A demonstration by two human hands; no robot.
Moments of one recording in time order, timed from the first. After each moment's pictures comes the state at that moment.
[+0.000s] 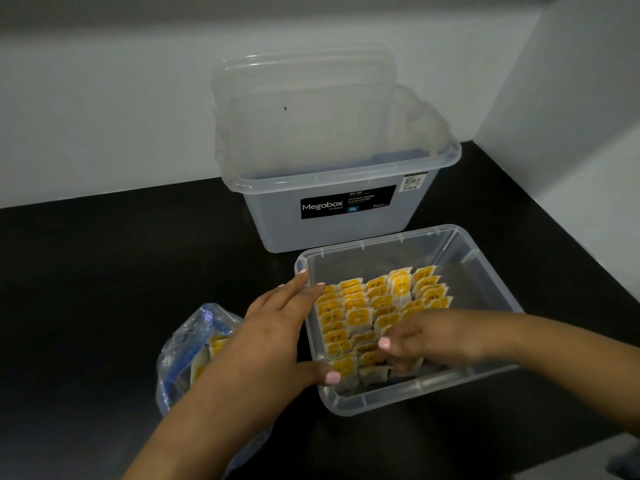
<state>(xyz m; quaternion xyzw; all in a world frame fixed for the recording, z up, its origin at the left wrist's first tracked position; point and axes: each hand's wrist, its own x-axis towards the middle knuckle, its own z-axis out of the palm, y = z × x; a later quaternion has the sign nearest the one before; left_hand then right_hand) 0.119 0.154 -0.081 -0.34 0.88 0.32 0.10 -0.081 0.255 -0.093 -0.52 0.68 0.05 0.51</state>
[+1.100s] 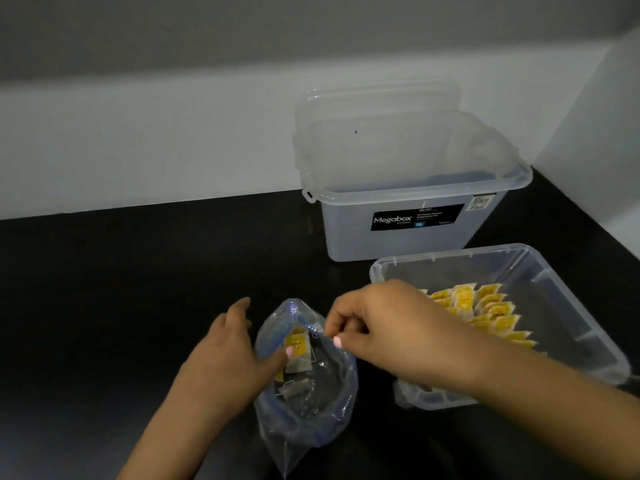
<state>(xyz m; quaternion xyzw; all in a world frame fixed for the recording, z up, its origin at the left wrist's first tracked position) 0.228 0.116 -0.085 -0.56 0.76 0.33 0.04 0.043 0.200 -0.045 -0.66 0.68 -0.11 0.30</state>
